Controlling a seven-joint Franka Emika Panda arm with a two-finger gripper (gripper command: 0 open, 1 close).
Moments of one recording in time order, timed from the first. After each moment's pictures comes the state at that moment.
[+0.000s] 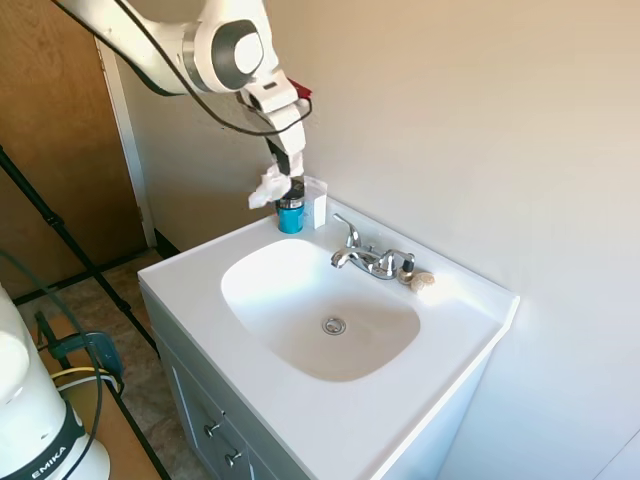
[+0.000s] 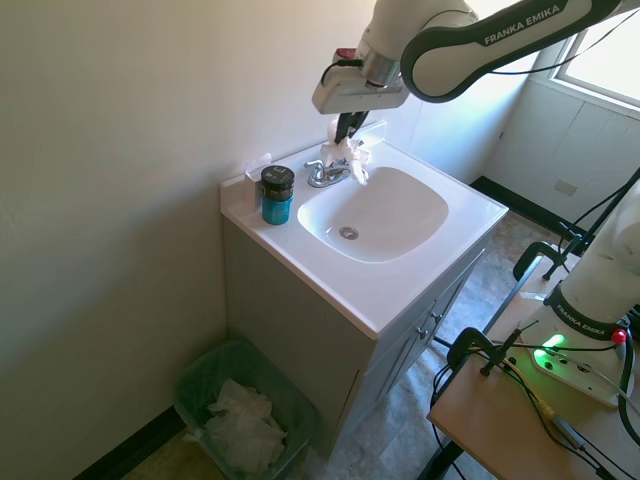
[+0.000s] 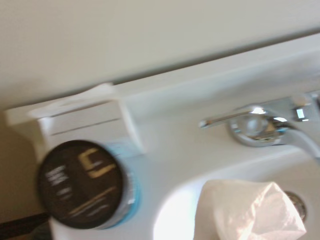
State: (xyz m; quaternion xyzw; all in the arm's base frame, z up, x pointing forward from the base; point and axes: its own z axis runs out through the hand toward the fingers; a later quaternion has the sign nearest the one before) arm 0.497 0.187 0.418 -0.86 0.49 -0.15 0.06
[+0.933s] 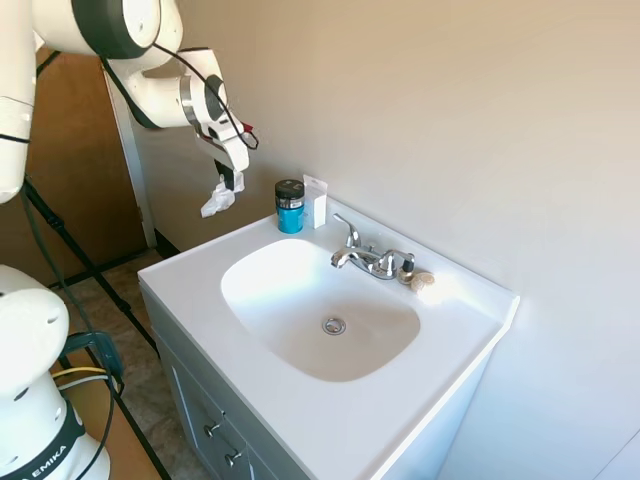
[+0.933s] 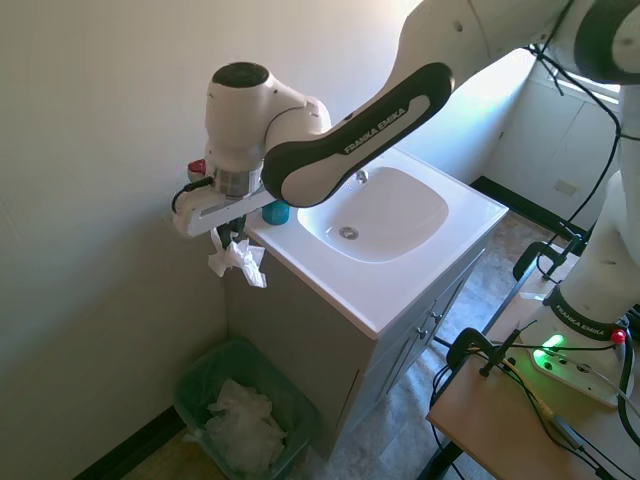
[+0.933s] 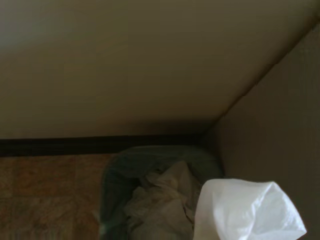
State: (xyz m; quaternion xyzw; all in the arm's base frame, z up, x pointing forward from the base) arm 0.543 0.399 0.279 -0.91 0.42 -0.08 0.02
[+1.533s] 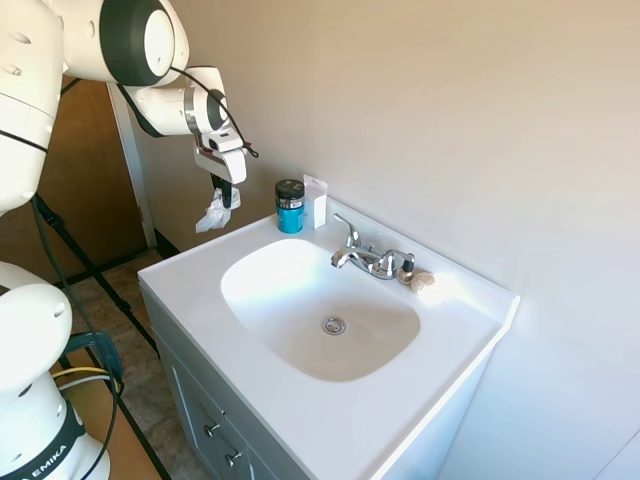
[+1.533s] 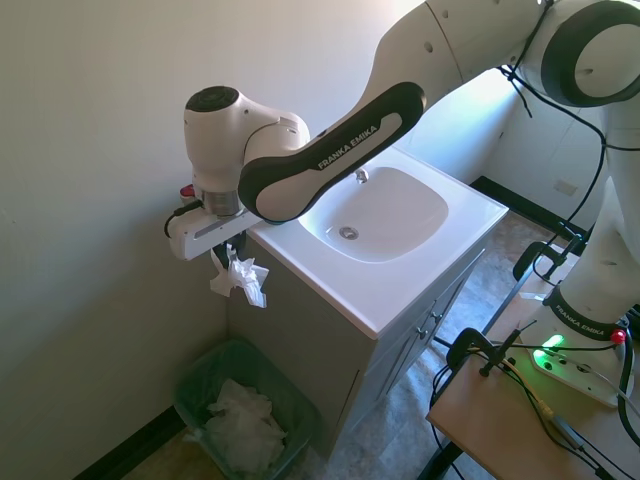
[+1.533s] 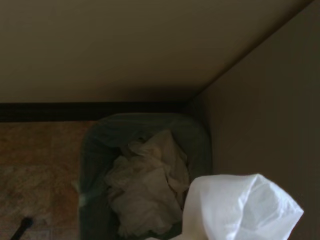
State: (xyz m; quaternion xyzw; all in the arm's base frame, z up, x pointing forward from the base) arm 0.548 0.409 0.245 -0.91 0.41 -0.05 -0.03
